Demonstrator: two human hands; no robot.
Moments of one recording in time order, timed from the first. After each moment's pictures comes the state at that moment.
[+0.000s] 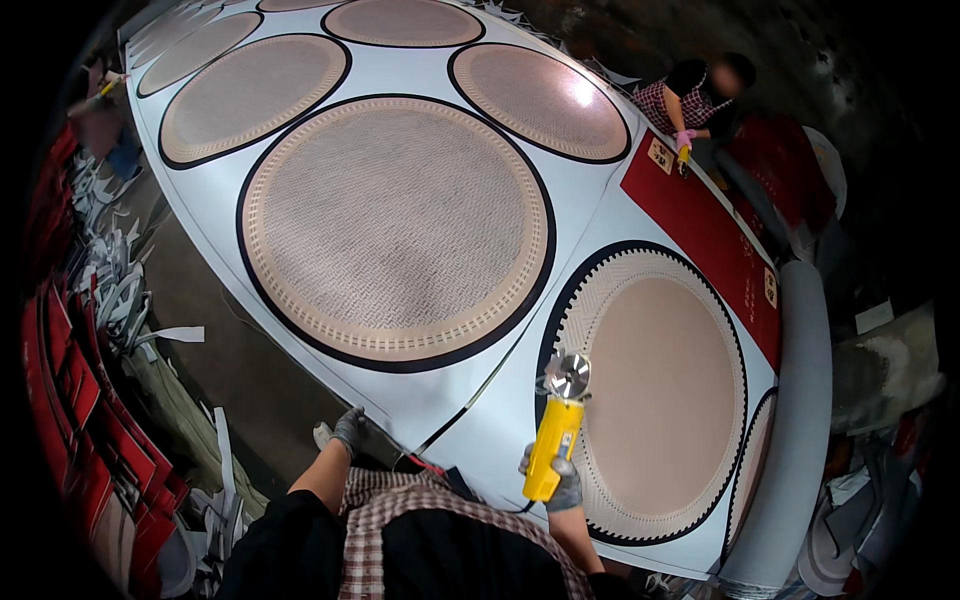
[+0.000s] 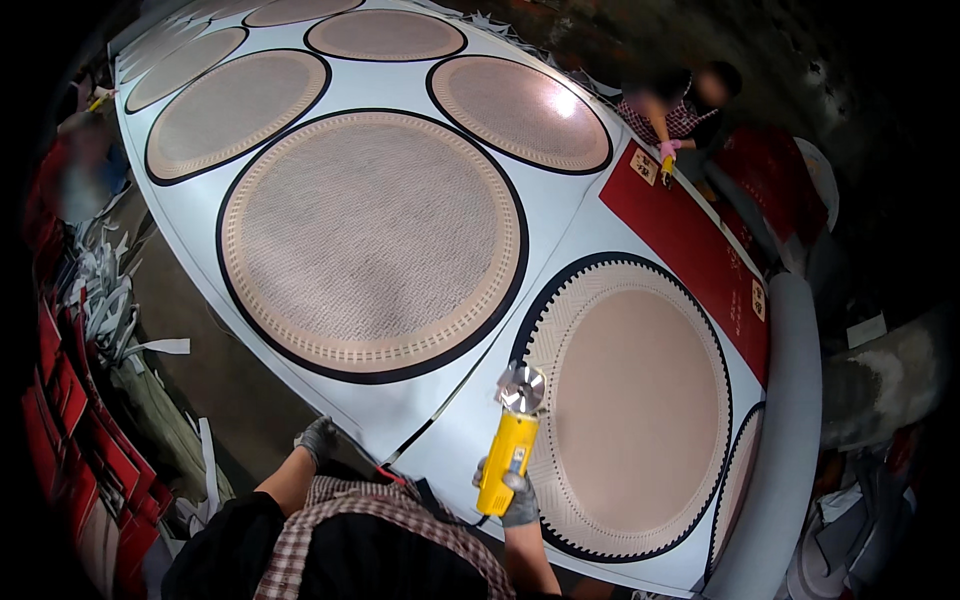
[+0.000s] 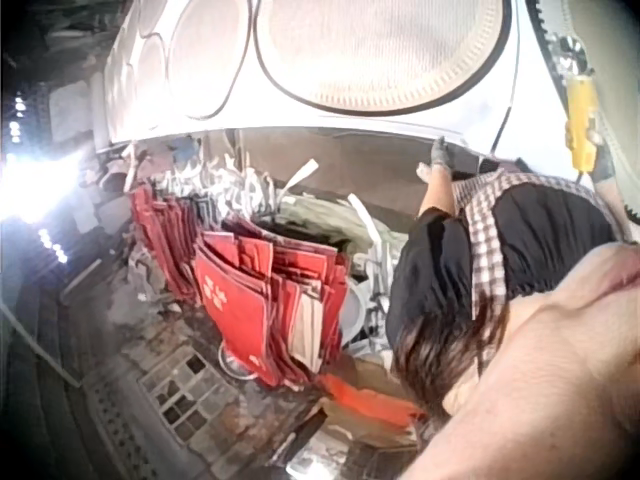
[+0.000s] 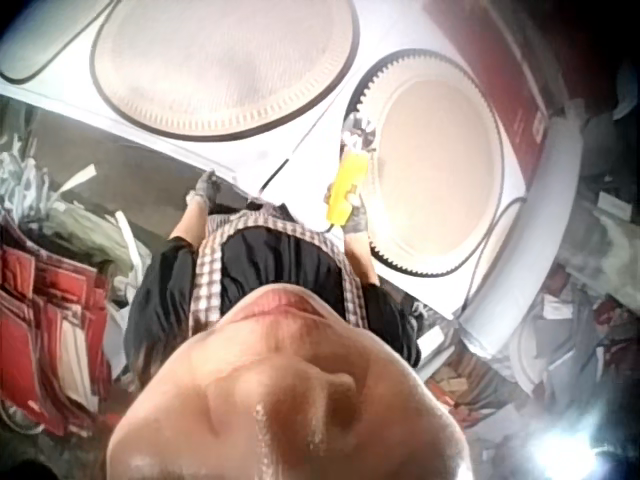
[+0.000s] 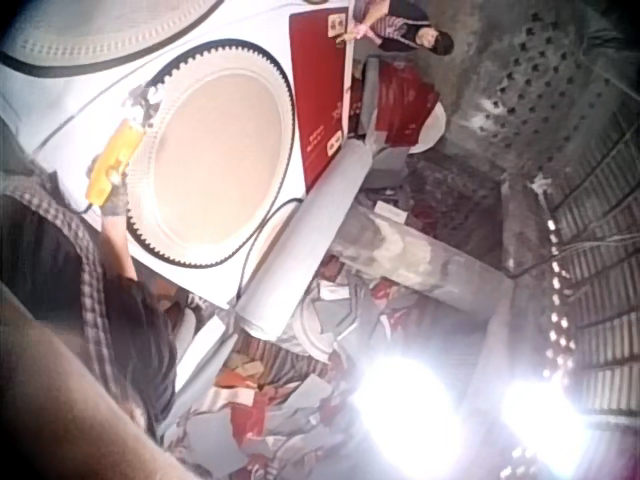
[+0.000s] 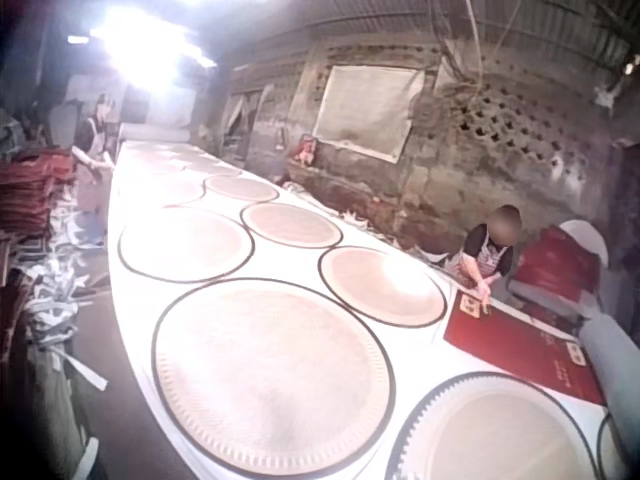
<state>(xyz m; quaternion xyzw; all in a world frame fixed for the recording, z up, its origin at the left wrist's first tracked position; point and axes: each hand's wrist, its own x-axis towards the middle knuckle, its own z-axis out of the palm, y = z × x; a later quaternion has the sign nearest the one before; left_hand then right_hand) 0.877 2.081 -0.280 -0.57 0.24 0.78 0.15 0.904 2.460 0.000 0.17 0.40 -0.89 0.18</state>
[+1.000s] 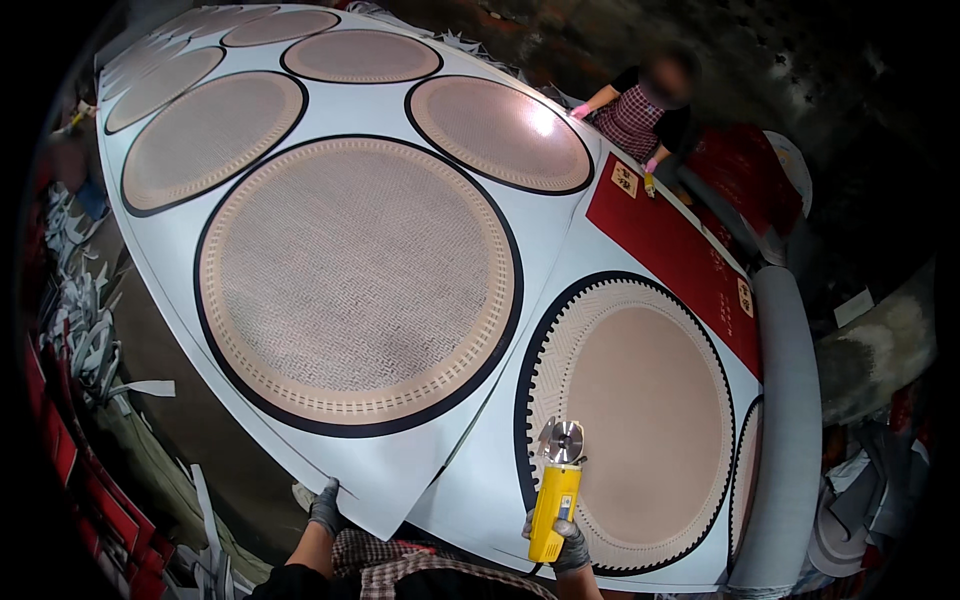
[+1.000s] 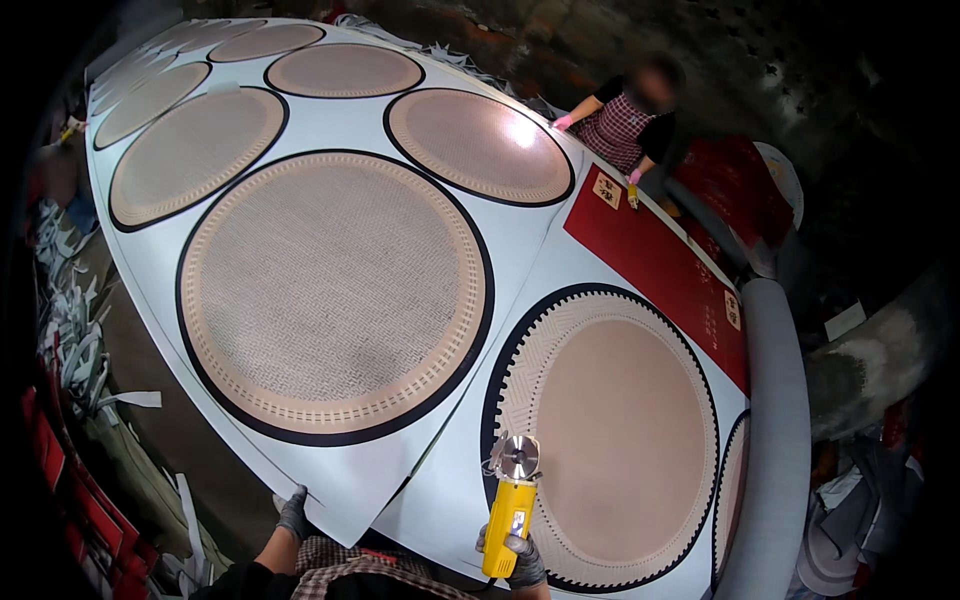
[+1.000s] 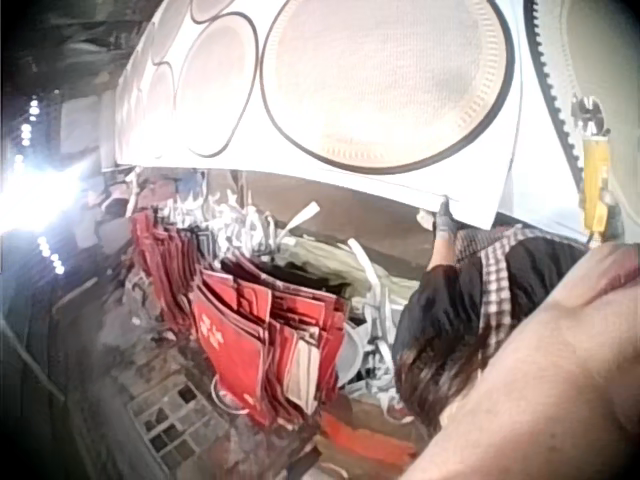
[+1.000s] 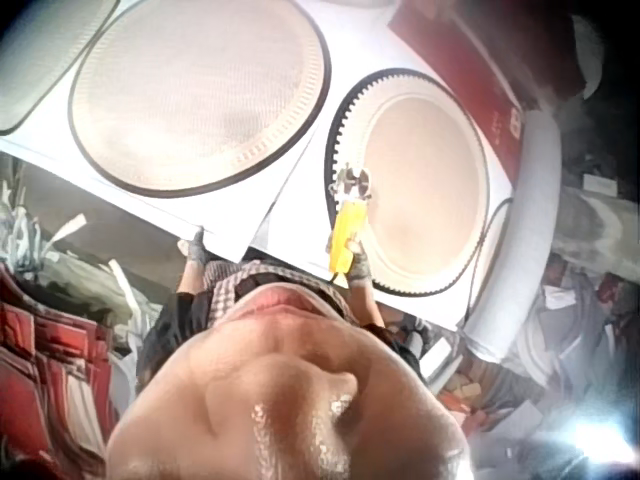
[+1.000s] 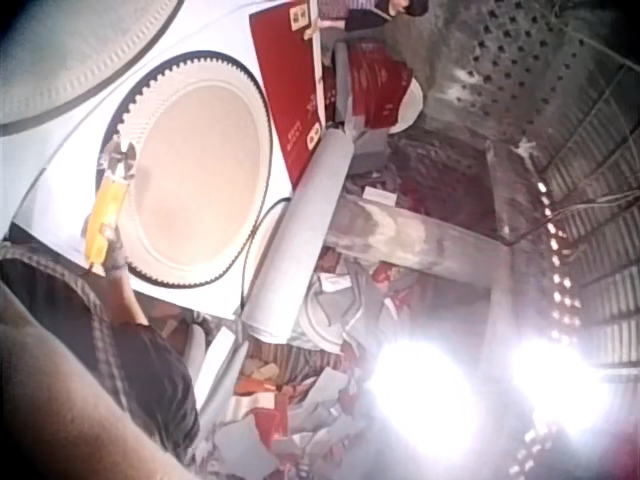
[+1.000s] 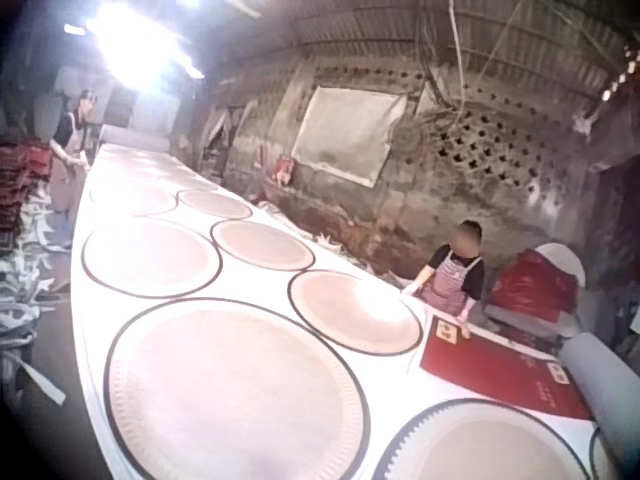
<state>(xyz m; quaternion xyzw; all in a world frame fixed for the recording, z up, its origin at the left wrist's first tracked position) 0.899 2.102 -0.217 -0.47 0.30 0.82 0.12 0.918 2.489 0.018 0.24 0.43 -0.86 0.14</state>
